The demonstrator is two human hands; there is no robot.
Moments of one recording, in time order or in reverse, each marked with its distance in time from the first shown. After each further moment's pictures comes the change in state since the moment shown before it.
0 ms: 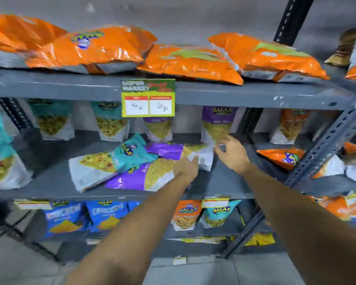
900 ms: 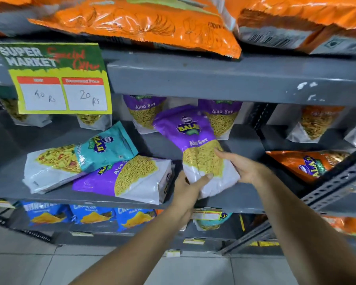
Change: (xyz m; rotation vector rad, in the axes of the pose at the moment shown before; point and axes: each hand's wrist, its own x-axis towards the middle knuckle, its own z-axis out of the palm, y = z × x) left_hand -0.002 -0.011 0.090 -0.994 -0.155 -0.048; right_hand 0.057 0.113 0.049 1.228 -0.958 0.575
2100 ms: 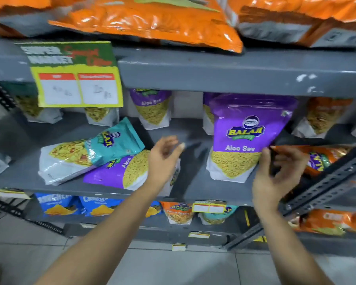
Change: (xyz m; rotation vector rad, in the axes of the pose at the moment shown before) left_hand 0.026 0.064 -0.054 0.426 0.187 0.482; right_hand -0.078 0.046 0.068 -0.170 1.237 -1.352
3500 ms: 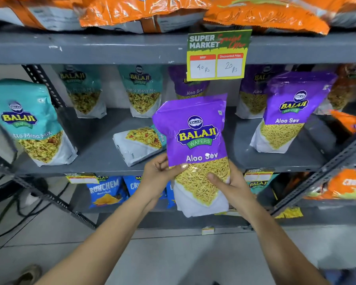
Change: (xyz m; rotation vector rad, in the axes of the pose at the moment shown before) left_hand -0.075 0.026 -0.245 -0.267 -0.347 -0.259; right_hand -0.215 -0.117 0.071 0.156 -0.844 0.654
